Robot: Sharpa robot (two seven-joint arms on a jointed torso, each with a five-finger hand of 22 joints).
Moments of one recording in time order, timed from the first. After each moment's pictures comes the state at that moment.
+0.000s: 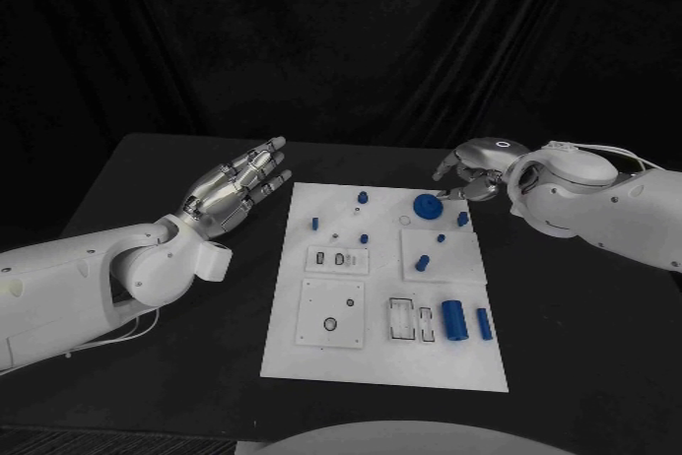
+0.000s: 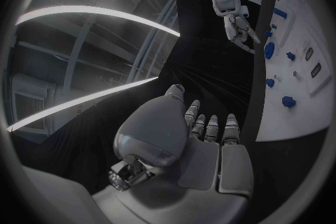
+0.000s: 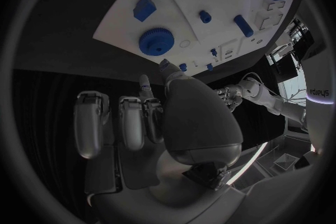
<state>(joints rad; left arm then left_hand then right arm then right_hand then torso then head) 1.25 -0.96 -0.21 1.52 0.03 0.13 0.62 1.41 0.28 -0.19 0.25 0.55 0.31 0.00 0.06 0.04 0.00 -0.04 0.01 0.00 0.00 -0.01 0.00 0.00 0.17 0.00 0.12 0.00 0.00 1.38 -0.82 -0.21 1.31 -1.54 -0.25 -0.05 1.33 -0.09 0.13 0.21 0.19 0.84 0.07 0.10 0.16 1.47 -0.01 1.57 1.31 1.47 -0.06 1.57 1.31 0.04 1.47 0.05 1.48 1.31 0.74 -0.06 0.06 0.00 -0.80</state>
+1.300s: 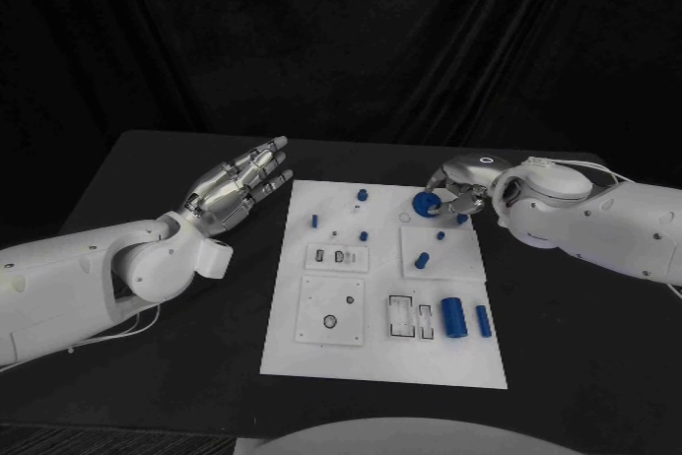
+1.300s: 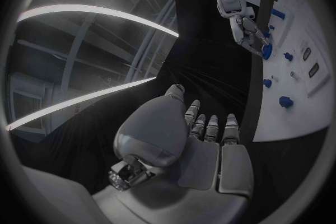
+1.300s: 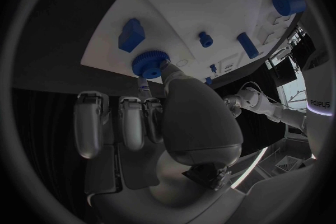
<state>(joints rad) 1.25 -0.95 -0.21 1.51 0.03 0.14 0.60 1.41 0.28 -0.19 0.25 0.55 0.31 0.00 0.06 0.04 0.00 -0.04 0.01 0.00 0.00 -0.01 0.00 0.00 0.17 0.00 0.12 0.00 0.00 1.33 -0.77 -0.21 1.26 -1.57 -0.25 -0.05 1.35 -0.11 0.14 0.20 0.12 0.85 0.07 0.11 0.18 1.46 -0.01 1.57 1.31 1.47 -0.06 1.57 1.31 0.04 1.47 0.05 1.47 1.31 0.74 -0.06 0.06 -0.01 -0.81</state>
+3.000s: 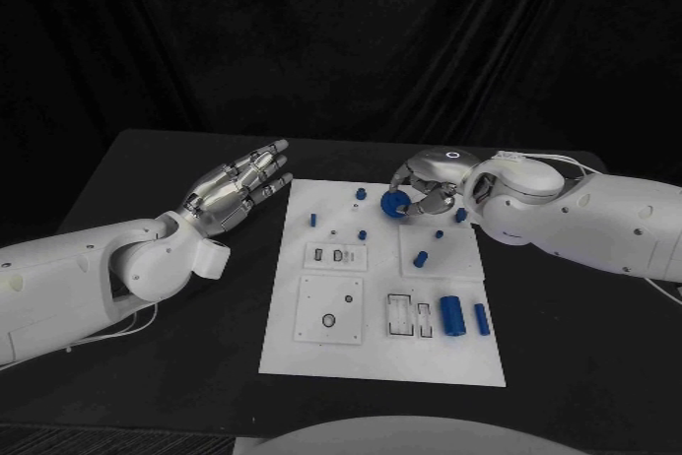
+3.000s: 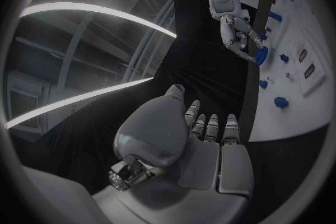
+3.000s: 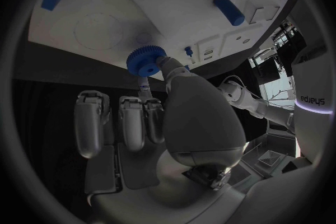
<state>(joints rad) 1.25 -0.95 -0.21 1.50 0.03 0.16 0.57 1.41 0.28 -0.18 0.25 0.55 0.30 0.01 0.06 0.04 0.00 -0.03 0.01 0.00 0.00 0.01 0.00 0.00 0.17 0.00 0.12 0.00 0.00 1.36 -0.71 -0.21 1.35 -1.57 -0.28 0.00 1.35 -0.10 0.18 0.15 0.49 0.90 0.08 0.24 0.23 1.46 -0.02 1.57 1.31 1.47 -0.07 1.57 1.31 0.04 1.47 0.04 1.47 1.31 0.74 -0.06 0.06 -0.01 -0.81</state>
